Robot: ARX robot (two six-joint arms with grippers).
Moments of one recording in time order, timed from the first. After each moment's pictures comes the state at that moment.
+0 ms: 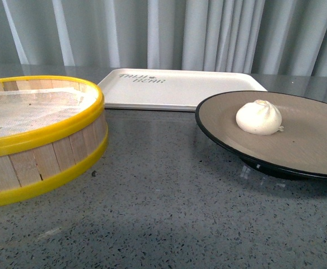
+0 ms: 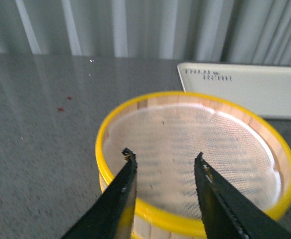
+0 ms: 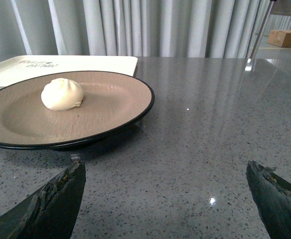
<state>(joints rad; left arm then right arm) 0.00 0.62 0.31 0.30 0.00 0.01 0.00 0.00 0.01 0.00 0.00 0.00</state>
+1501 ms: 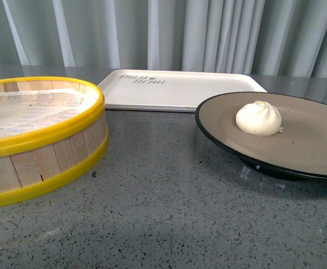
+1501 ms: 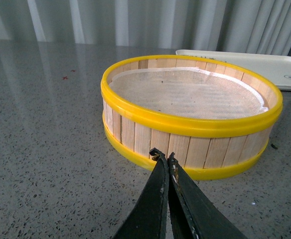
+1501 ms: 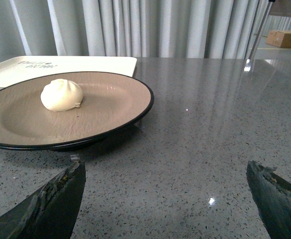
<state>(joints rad) 0.00 0.00 0.03 0.00 0.00 0.00 0.00 0.00 0.01 0.00 0.00 0.00</state>
